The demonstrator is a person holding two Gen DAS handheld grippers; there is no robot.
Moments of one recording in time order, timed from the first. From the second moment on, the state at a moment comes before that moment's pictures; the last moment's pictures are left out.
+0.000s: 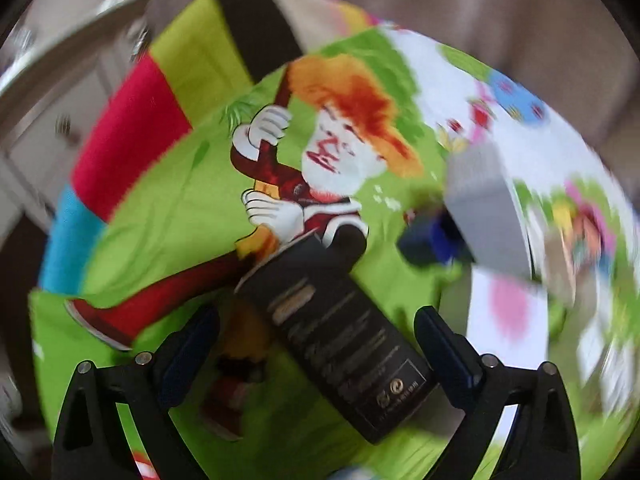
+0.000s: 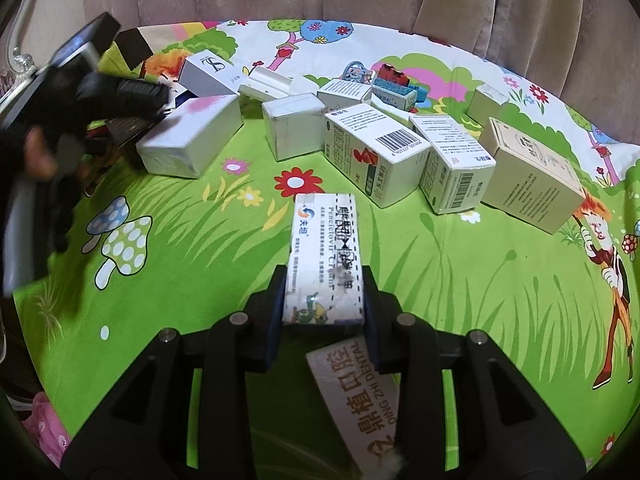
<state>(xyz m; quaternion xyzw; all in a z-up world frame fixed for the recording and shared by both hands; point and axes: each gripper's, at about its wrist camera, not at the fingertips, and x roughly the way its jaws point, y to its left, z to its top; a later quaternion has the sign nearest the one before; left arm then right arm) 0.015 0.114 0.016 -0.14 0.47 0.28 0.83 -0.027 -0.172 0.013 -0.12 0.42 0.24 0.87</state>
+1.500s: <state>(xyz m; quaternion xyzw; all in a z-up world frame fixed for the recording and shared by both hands) -0.074 0.025 0.002 -0.02 0.43 0.02 0.90 -0.023 -0.173 0.012 -0.11 0.41 0.22 0.87</state>
